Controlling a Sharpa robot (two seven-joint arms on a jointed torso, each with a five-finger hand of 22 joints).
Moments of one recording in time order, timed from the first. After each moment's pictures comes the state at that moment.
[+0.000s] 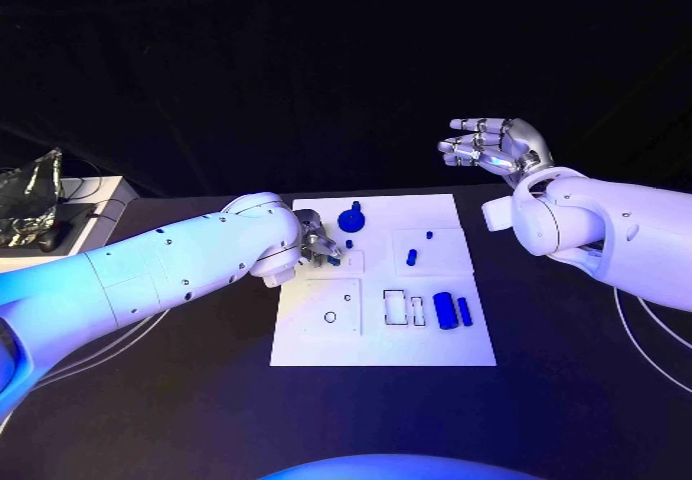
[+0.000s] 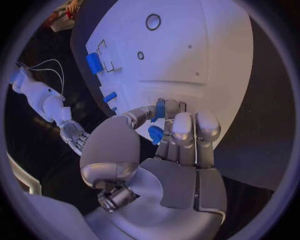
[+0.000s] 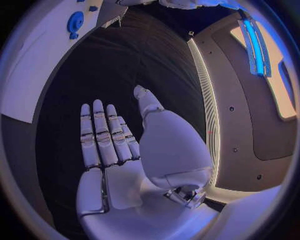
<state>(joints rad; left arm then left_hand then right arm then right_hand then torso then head) 1.24 -0.53 -0.01 1.26 -1.06 0.03 -0.63 1.02 -0.12 0.66 0.06 0.36 0.81 0.06 0.71 0.76 1.14 -0.04 0.88 0.68 1.40 -0.09 1.20 1.13 0.11 1.23 -0.06 1.28 1.19 1.34 -0.79 -0.10 1.31 -0.27 -0.50 0.38 1.33 -0.05 -0.02 -0.02 0.40 0.71 0.19 0.05 0.05 0.96 0.19 0.06 0.06 1.02 0.18 0.06 0.06 0.06 0.84 0.20 0.07 0.06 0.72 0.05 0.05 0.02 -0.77</state>
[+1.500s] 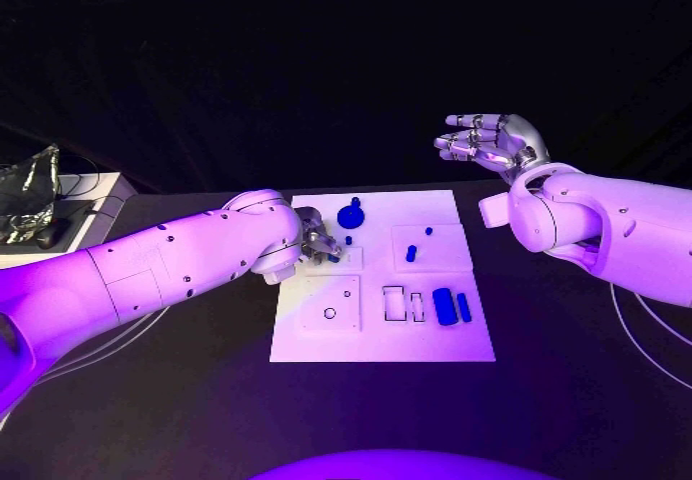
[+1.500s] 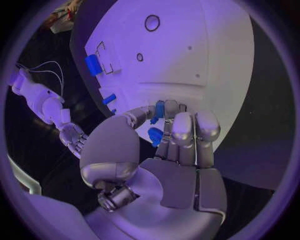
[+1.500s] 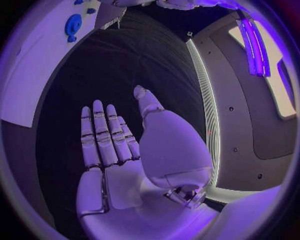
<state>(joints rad) 1.25 -0.52 -0.02 1.25 -1.06 0.03 -0.62 1.02 -0.12 0.66 0.06 0.36 0.81 0.06 0.72 0.80 1.14 -0.04 0.88 0.69 1.40 -0.09 1.20 1.13 0.11 1.23 -0.06 1.27 1.20 1.34 -0.79 -0.10 1.32 -0.27 -0.49 0.38 1.33 -0.04 -0.01 -0.02 0.40 0.71 0.19 0.05 0.05 0.96 0.19 0.06 0.06 1.01 0.18 0.06 0.06 0.06 0.78 0.19 0.07 0.06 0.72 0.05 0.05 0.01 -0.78</state>
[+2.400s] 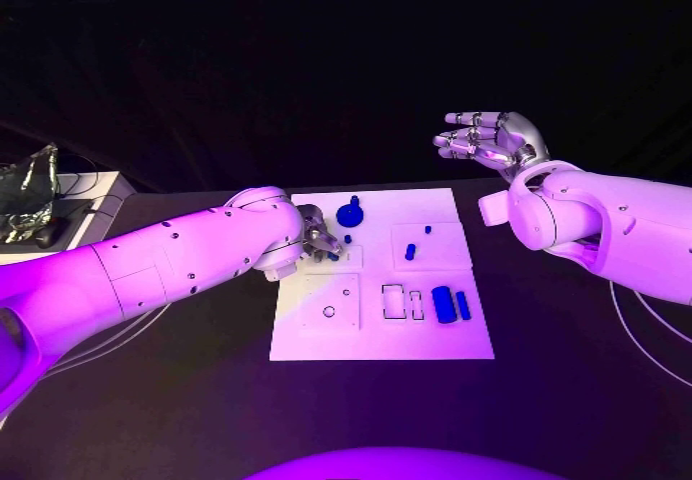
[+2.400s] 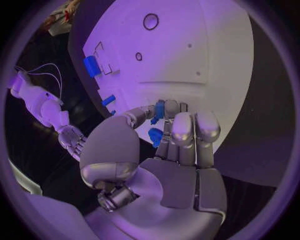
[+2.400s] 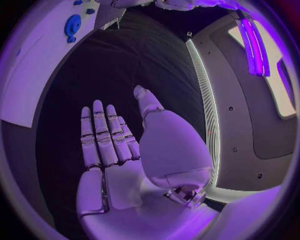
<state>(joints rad) 1.25 -0.50 -0.03 1.23 -1.08 0.05 -0.62 1.02 -0.12 0.66 0.05 0.37 0.82 0.06 0.71 0.83 1.14 -0.04 0.87 0.69 1.40 -0.09 1.20 1.14 0.11 1.24 -0.06 1.27 1.21 1.34 -0.79 -0.10 1.32 -0.28 -0.49 0.38 1.33 -0.04 -0.01 -0.02 0.40 0.71 0.19 0.05 0.05 0.95 0.20 0.06 0.06 1.01 0.18 0.06 0.06 0.06 0.78 0.20 0.07 0.06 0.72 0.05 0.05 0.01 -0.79</state>
